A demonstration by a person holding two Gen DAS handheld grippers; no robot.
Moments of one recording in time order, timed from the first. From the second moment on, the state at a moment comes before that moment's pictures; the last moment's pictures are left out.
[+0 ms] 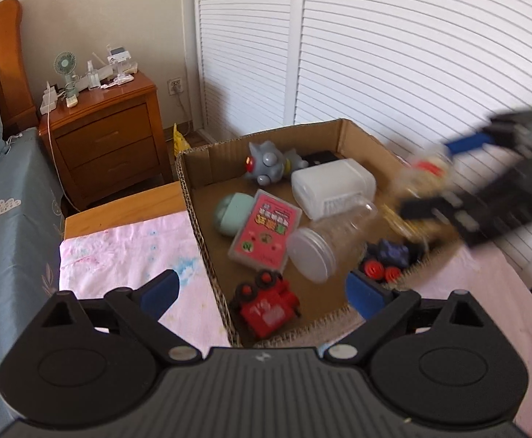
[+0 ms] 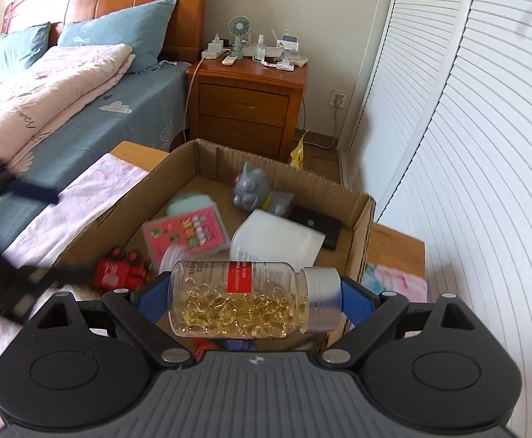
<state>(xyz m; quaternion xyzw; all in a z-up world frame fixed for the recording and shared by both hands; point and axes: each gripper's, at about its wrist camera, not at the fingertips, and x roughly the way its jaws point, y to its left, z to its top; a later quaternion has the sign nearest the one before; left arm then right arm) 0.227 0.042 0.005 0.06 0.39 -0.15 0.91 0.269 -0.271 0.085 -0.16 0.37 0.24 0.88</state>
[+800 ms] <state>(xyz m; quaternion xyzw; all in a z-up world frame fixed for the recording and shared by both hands) 0.185 0.043 0.017 0.08 0.32 -0.13 0.94 0.274 -0.280 0.086 -0.11 0.39 0.17 0.90</state>
